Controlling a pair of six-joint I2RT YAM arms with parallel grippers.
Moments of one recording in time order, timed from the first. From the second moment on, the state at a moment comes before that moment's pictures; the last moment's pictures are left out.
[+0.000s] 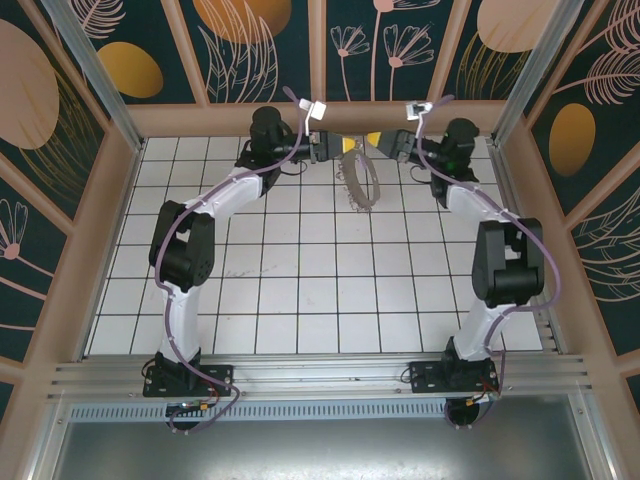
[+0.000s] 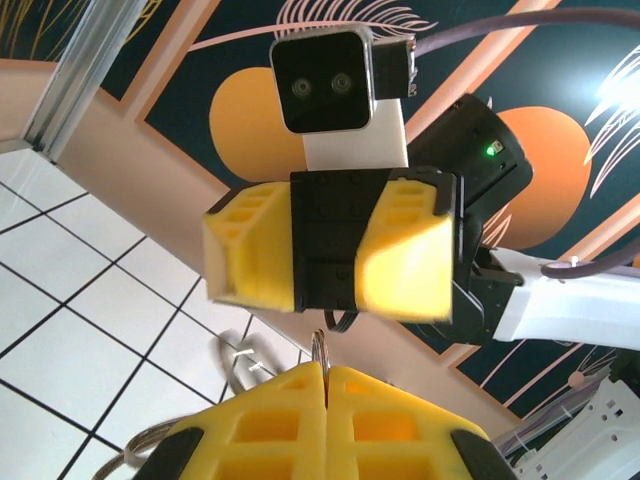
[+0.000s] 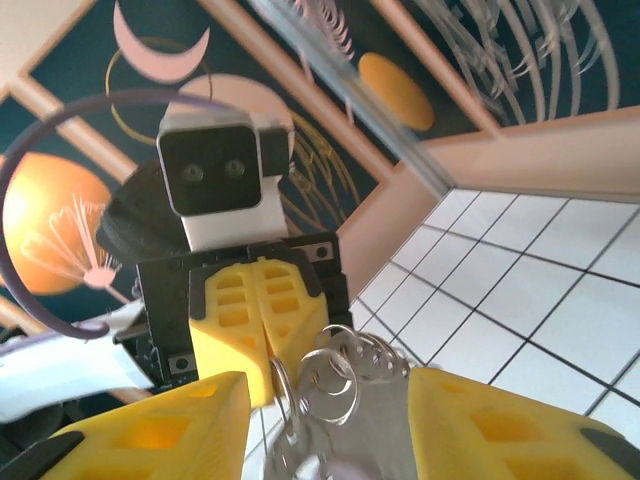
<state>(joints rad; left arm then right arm) -0.44 2.11 1.70 0.50 1.07 -0.79 0.09 1.78 1.24 0.69 -1.14 0.88</state>
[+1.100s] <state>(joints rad) -0.44 2.06 1.68 0.64 1.09 -0.86 0.22 1.63 1.07 0.62 -1.02 0.69</state>
